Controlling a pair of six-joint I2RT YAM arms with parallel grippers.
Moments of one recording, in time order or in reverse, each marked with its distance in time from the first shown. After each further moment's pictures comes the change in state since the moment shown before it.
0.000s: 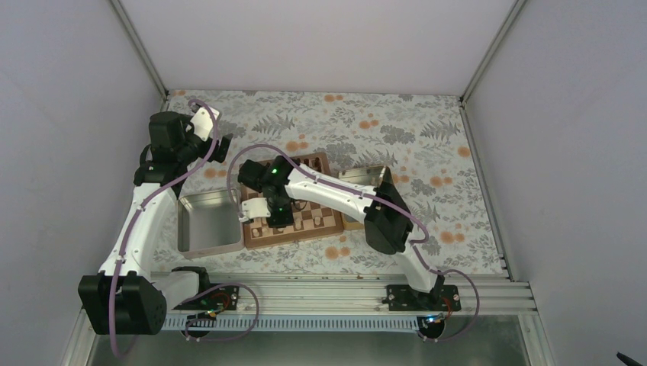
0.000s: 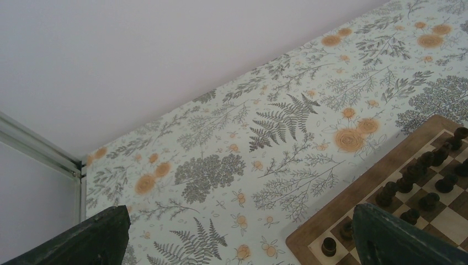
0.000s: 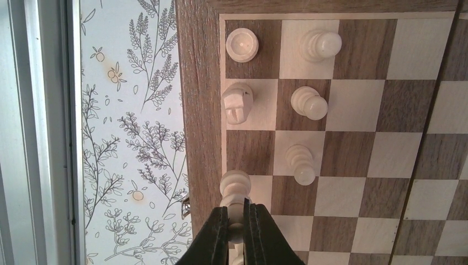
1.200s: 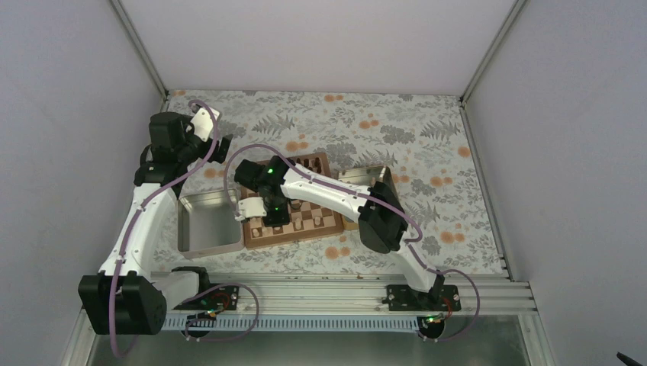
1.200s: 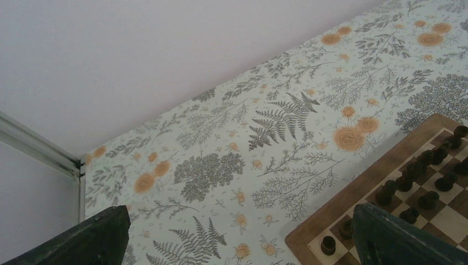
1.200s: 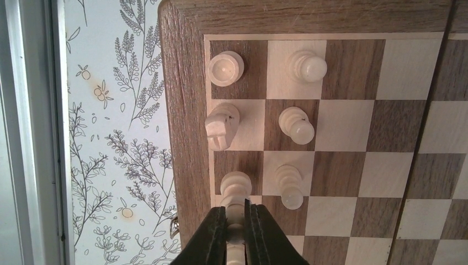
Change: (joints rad) left arm 0.000 0.000 -0.003 0.000 0.000 0.000; right arm 0.000 0.051 0.055 0.004 -0.003 0.005
